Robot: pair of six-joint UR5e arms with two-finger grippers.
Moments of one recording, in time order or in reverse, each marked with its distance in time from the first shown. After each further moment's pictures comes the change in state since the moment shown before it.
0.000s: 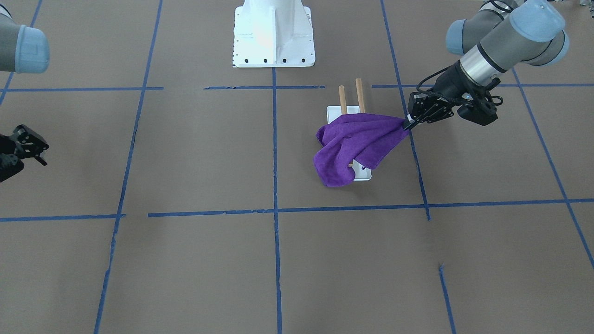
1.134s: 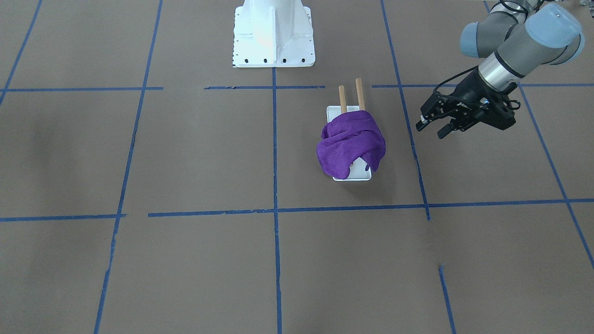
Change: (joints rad) left arm -0.062 0.091 0.023 0.003 0.010 0.280; right arm 0.201 -0.136 -0.038 0.003 0.065 -0.157
